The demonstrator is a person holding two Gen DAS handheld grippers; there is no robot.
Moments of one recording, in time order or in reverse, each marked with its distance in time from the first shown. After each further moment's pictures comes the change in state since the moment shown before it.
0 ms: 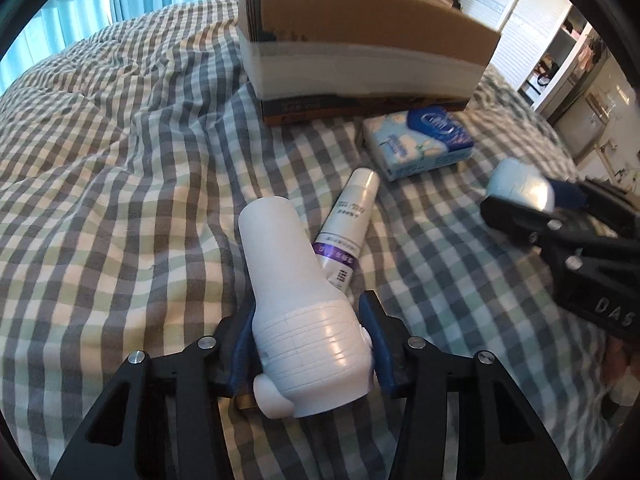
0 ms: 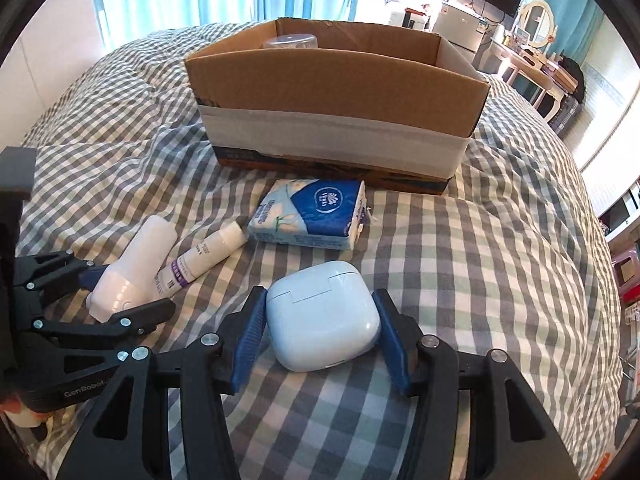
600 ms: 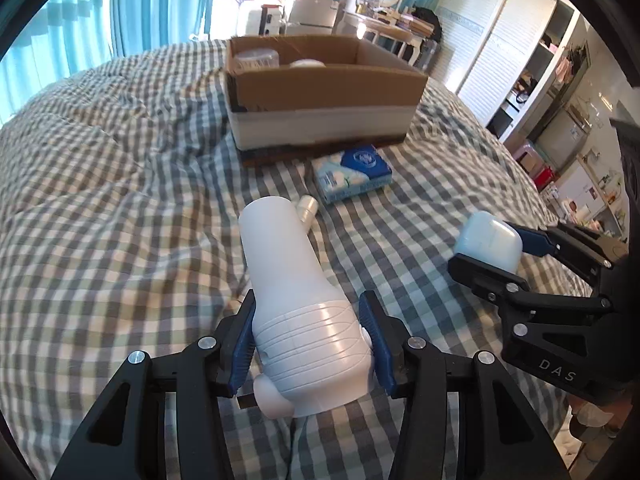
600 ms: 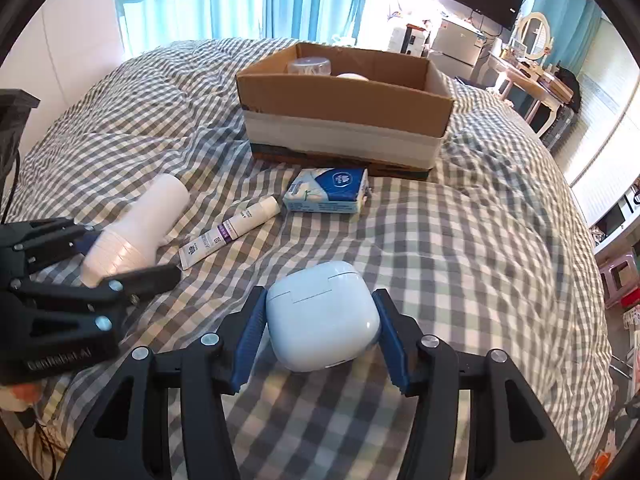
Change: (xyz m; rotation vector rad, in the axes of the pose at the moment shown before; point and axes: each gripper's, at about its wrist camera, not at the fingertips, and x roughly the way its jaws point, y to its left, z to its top) left arm -0.079 -0.027 -0.012 0.013 -0.105 -0.036; right arm -0.070 0.010 -0.039 -0.006 -0.063 -0.006
